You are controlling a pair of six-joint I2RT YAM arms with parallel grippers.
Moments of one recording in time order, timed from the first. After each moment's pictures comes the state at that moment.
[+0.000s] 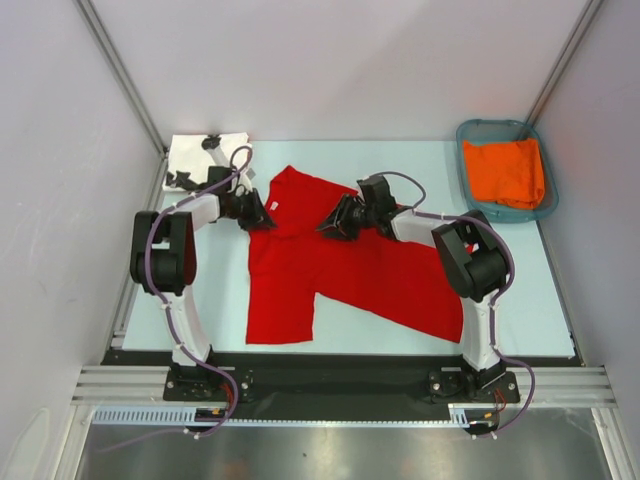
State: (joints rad) left arm -0.04 1.99 1.30 -0.33 0.61 -0.32; right arm 0.51 2.06 1.29 0.12 -0.53 1.05
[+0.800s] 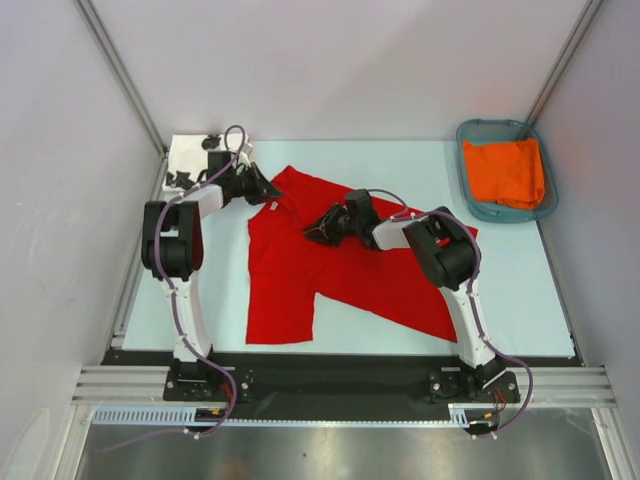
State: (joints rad) left arm -0.03 2.15 1.49 -0.06 0.72 -0.54; right arm 0.57 2.27 1.34 0.37 -0.46 1.35
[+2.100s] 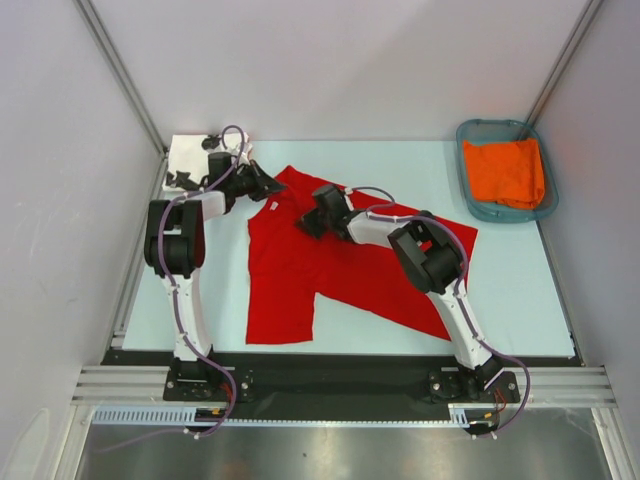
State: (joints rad) left arm -0.03 2.20 1.44 0.25 0.75 -0.69; right arm 0.69 2.35 1.63 0.05 0.00 1.53
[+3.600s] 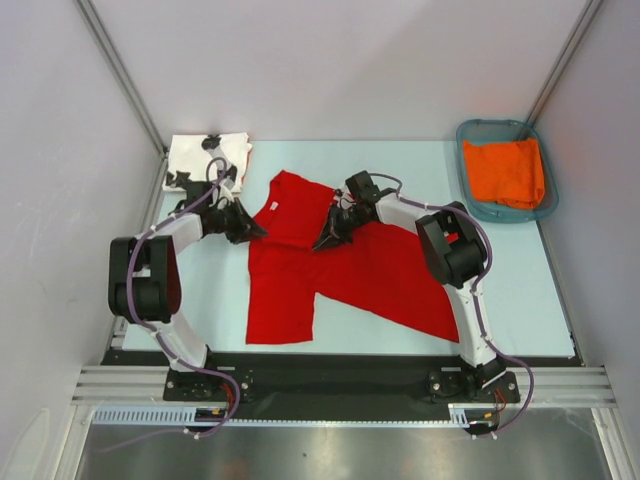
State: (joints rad) left arm 0.04 1.75 1.04 -0.25 0.69 -0.49; right arm 0.51 2.26 1.63 -0.39 -0.82 0.79
